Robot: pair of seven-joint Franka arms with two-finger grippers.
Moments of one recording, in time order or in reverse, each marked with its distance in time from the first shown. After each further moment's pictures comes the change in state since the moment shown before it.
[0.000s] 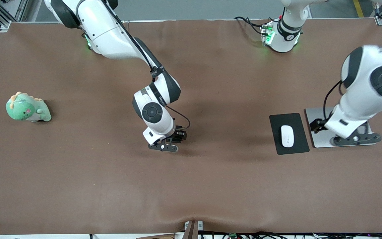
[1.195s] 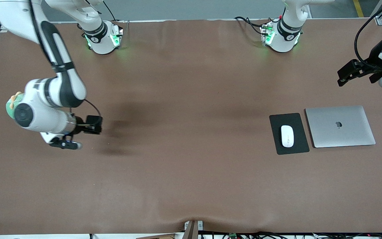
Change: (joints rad) left arm -0.246 -0.262 0.326 0.025 -0.233 -0.218 0.118; right arm -0.600 -0.452 -0.018 -0.506 -0.007 -0.213 -0.623
